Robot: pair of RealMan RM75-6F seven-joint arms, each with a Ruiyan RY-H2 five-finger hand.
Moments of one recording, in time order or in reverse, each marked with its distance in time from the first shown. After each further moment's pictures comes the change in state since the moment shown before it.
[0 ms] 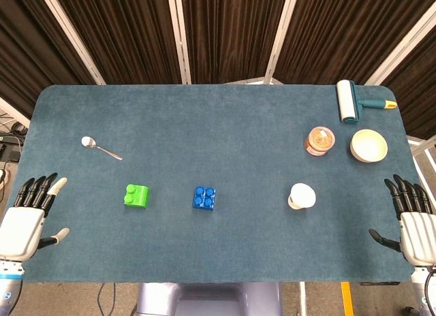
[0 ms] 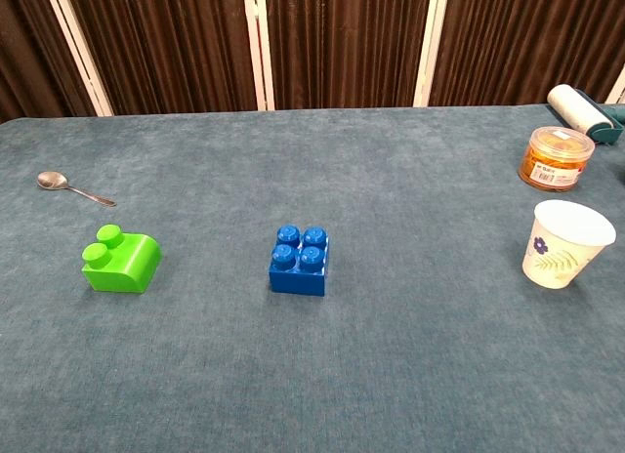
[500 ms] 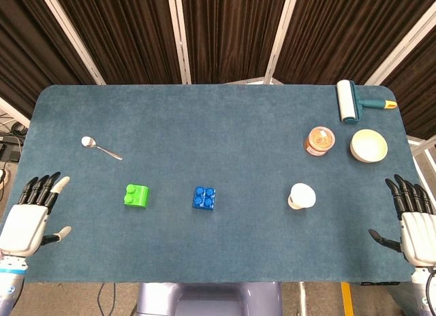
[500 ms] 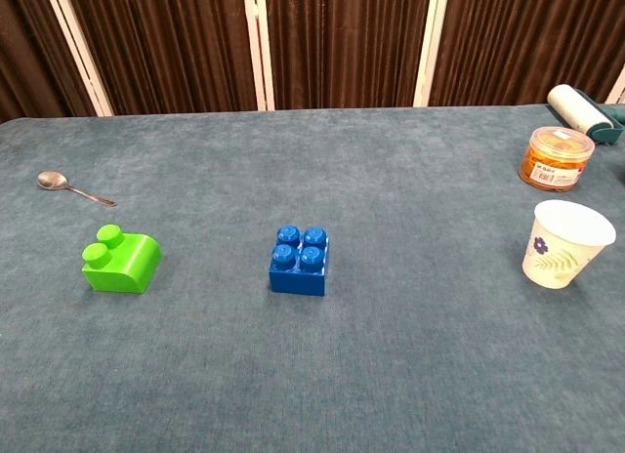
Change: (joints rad) left arm -0.035 -0.026 -0.014 0.042 -0.060 -0.082 -0.016; right arm -0.003 0.012 0.003 -0.022 0.005 0.003 0.009
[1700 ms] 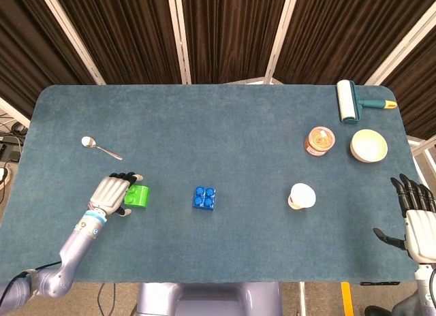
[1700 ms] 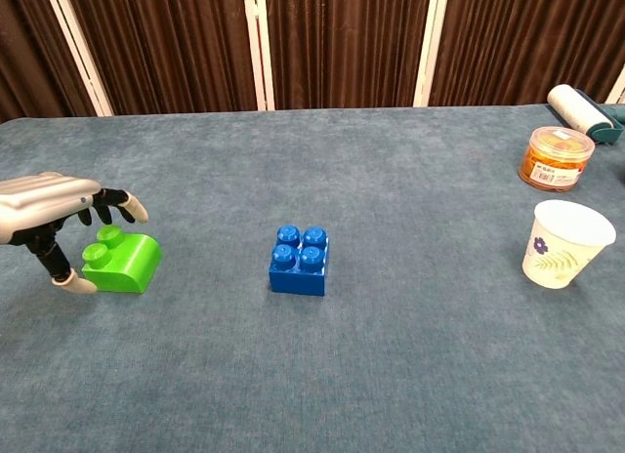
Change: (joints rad) left arm -0.416 -0.376 -0.114 0.330 -0.421 -0.525 0.211; right arm 0.009 0.002 0.011 0.020 0.055 -0.039 0.015
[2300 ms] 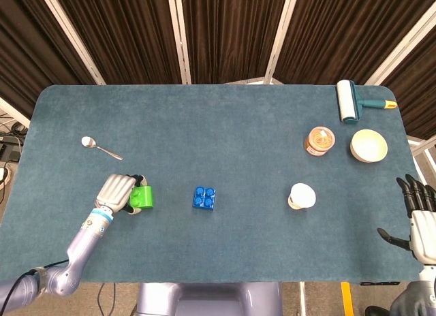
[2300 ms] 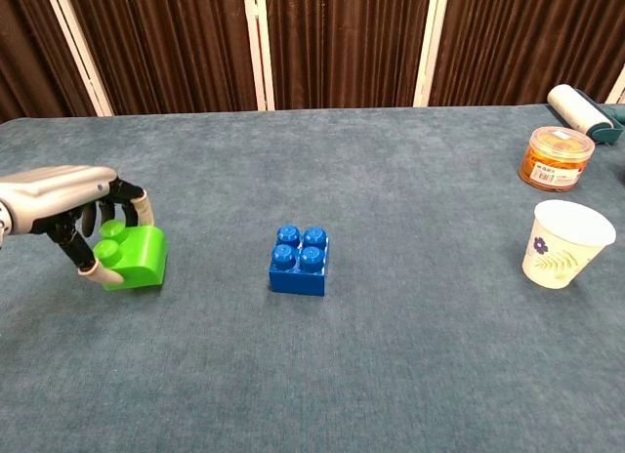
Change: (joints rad) left arm -0.021 -0.009 -0.015 -0.047 -0.014 0.041 -0.027; right arm -0.010 0.009 0.002 0.004 0.010 0.010 0.017
